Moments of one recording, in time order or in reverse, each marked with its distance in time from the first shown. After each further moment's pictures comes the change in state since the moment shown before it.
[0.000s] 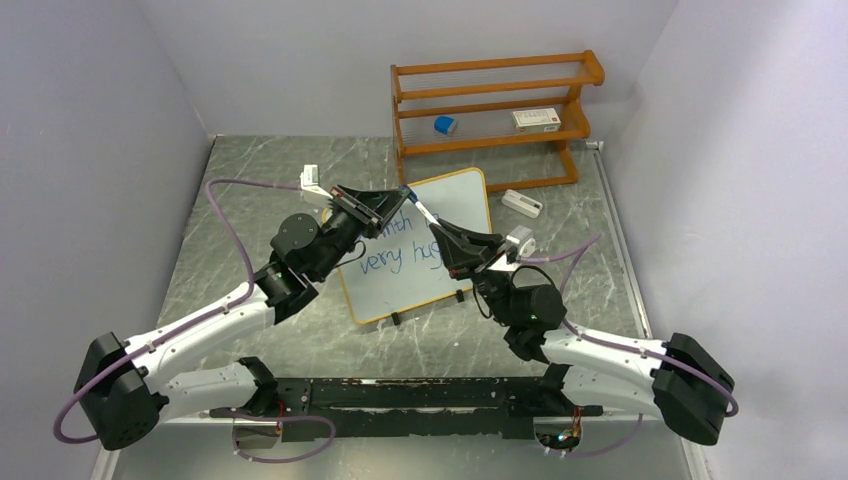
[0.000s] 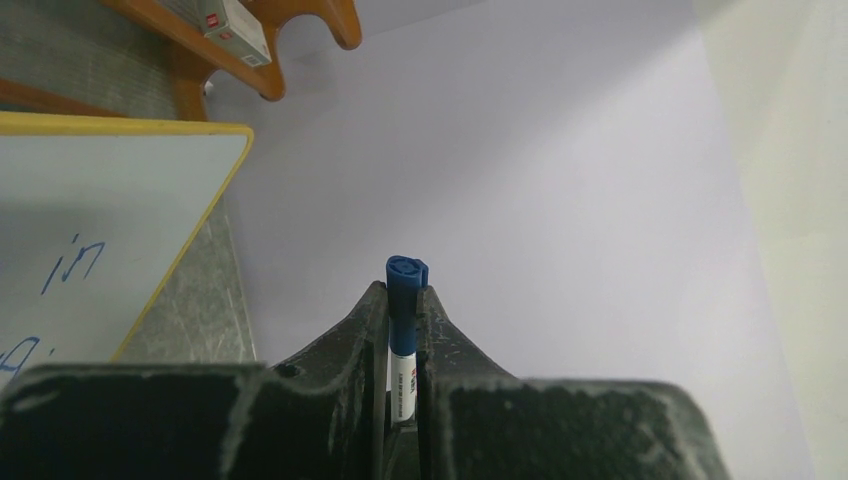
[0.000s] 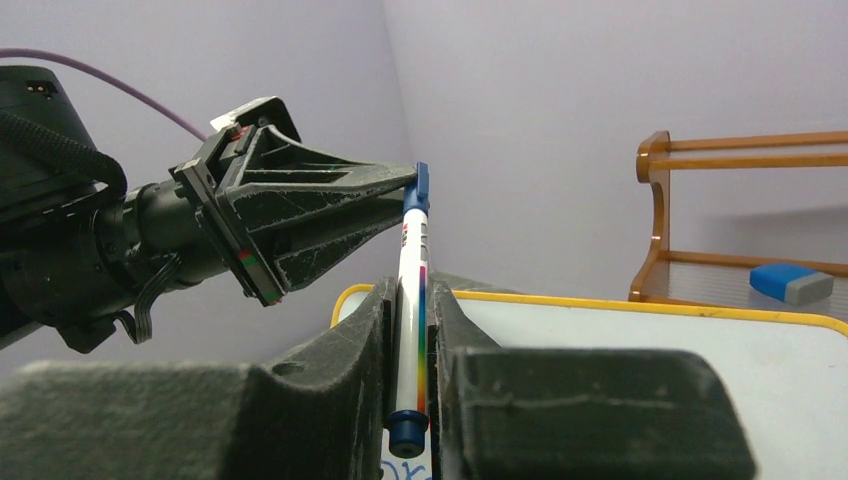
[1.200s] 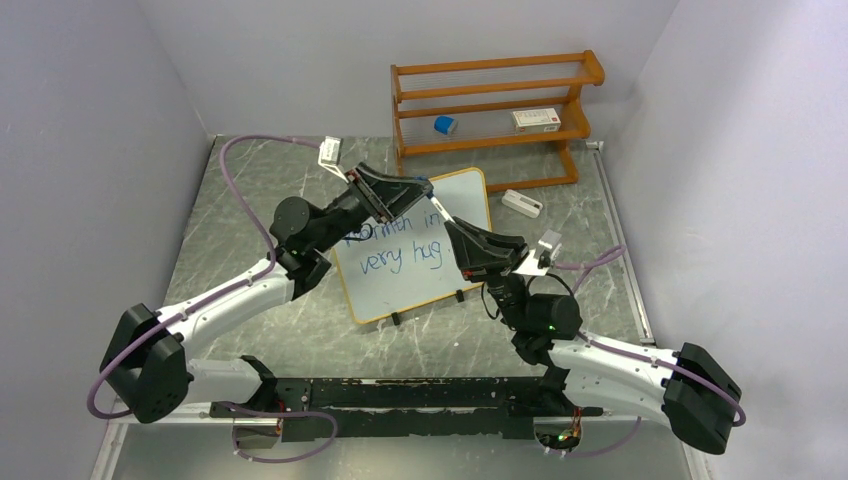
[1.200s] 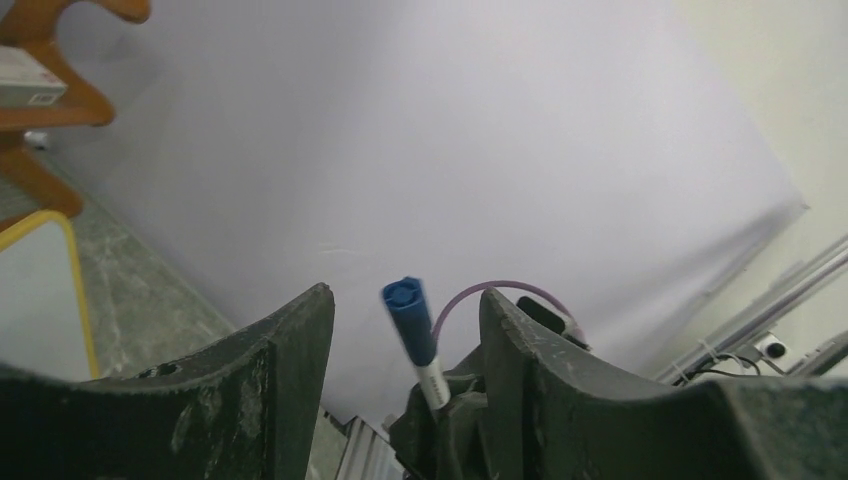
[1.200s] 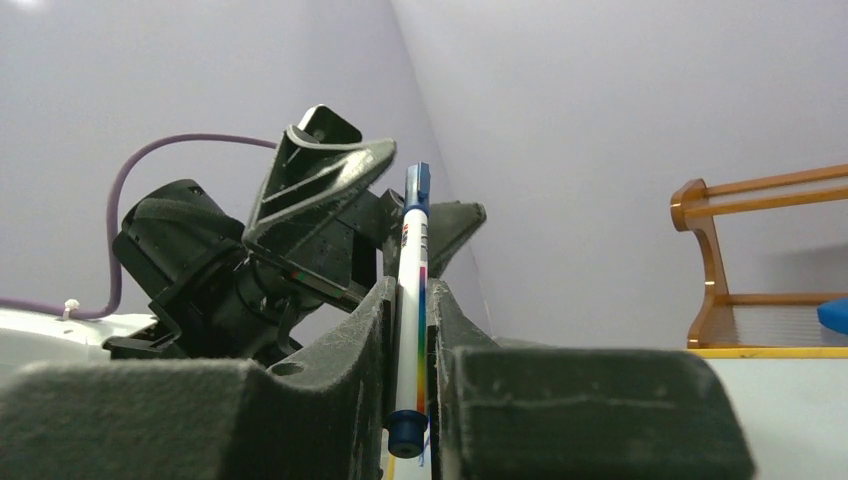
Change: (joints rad) left arm 0.108 0.185 0.088 0.368 0.487 0.279; right arm 0.002 -0.059 -0.029 0.141 0.010 0.140
